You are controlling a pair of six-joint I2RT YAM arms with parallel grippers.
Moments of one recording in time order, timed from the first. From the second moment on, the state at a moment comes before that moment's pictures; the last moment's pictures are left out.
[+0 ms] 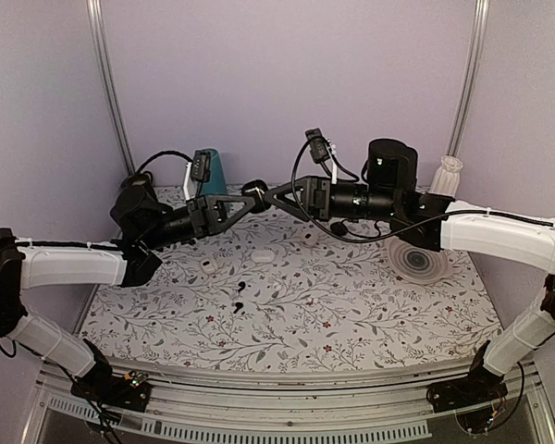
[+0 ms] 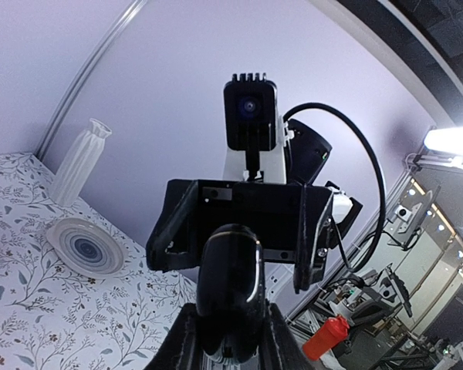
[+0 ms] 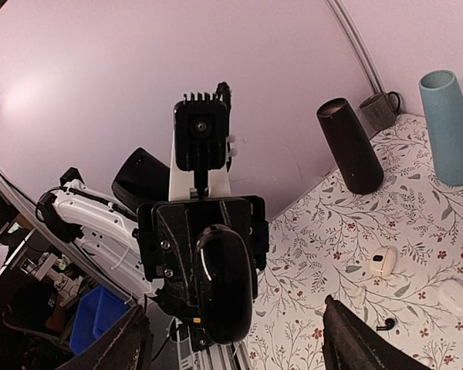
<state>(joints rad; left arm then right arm) -0.67 1.40 0.73 1.02 0.68 -0.89 0.88 1.52 1.23 0.23 -0.47 0.57</state>
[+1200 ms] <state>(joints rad) -0.63 1.38 0.69 1.11 0.71 -0.95 0.88 1.49 1.14 0.34 -0.38 0.66</state>
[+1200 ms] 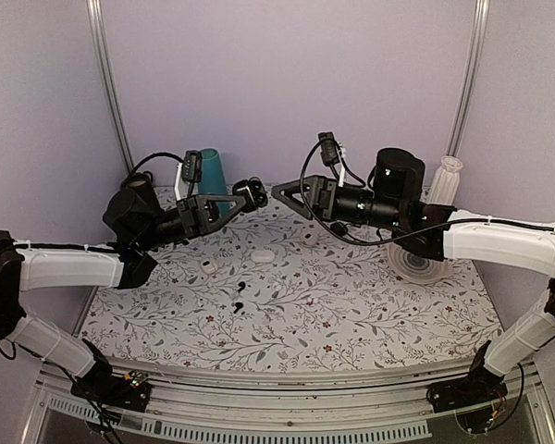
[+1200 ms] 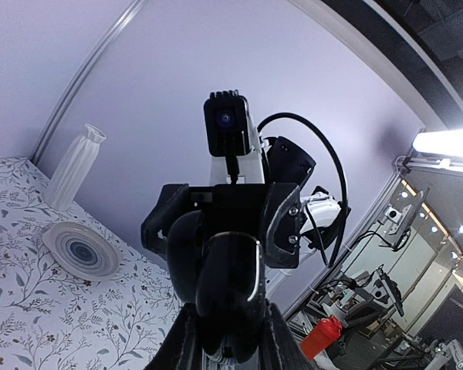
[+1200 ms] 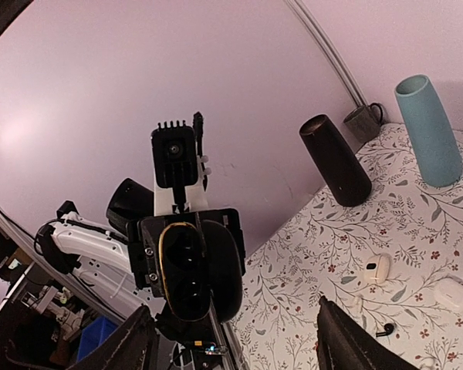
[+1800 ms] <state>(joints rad) -0.63 1.38 0.69 1.12 0.72 -0.95 0.90 1.59 1.17 0.42 -0.44 0.73</state>
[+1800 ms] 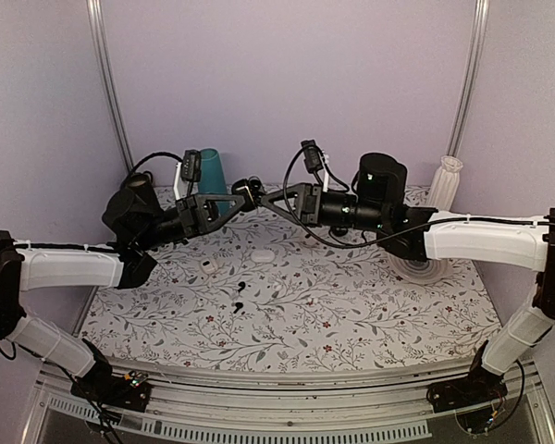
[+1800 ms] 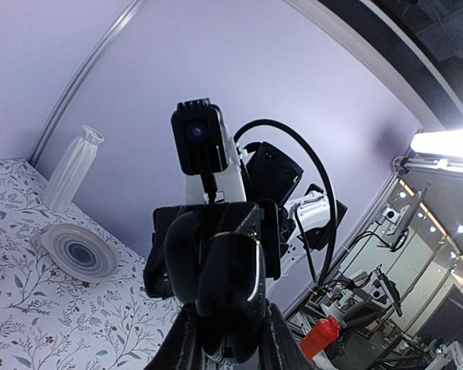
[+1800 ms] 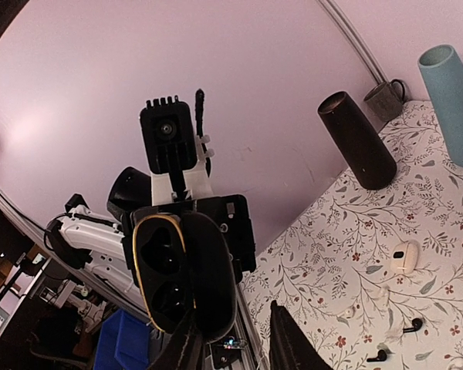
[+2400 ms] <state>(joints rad) -0.63 1.39 0.69 1.14 0.73 -0.96 0.91 1.61 1.21 0.44 -0.47 0.75</state>
